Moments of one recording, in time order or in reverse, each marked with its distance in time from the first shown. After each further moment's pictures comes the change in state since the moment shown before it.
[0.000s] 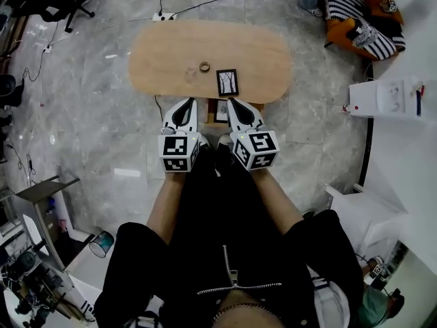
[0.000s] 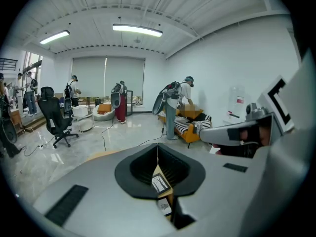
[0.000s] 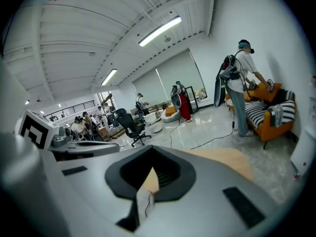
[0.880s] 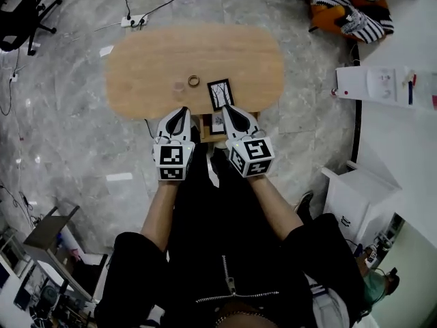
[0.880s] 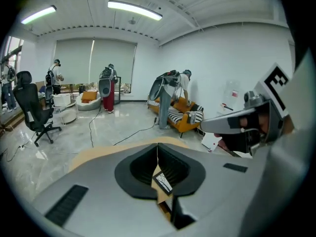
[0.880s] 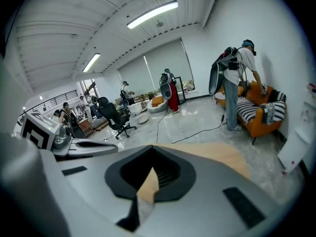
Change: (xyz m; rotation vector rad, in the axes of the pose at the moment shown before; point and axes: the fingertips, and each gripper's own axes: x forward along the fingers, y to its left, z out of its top) left arm 0.125 0.095 -0.027 0.028 0.130 -0.182; right arm 0.136 -0.037 -0.006 0.027 0.122 -0.174
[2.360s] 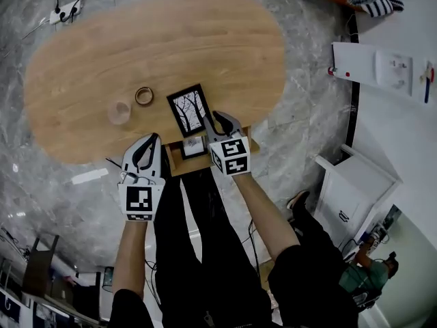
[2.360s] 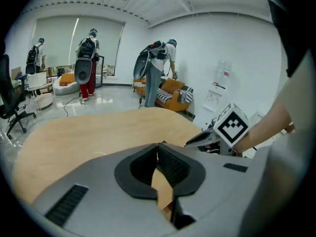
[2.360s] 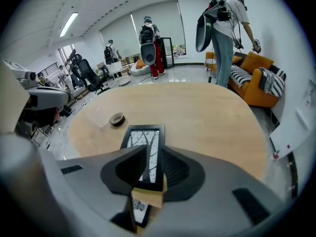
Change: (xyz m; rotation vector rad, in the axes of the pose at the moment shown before) left arm 0.195 -0.005 -0.194 0.054 0.133 -0.195; right arm 0.170 -0.216 -0.296 -0.022 0.384 -0.154
